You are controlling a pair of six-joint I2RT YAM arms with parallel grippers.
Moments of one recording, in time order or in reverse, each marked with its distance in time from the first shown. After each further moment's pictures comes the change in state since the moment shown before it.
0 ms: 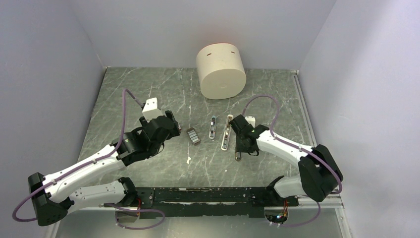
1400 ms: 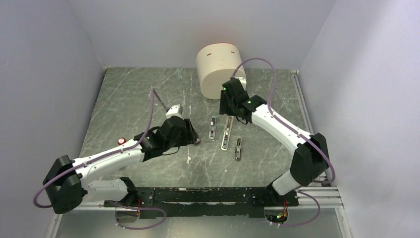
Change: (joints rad) left arm 0.053 0.191 -0.140 0.335 0.439 0.006; right arm -0.039 0.161 0.503 0.034 0.020 -0.138
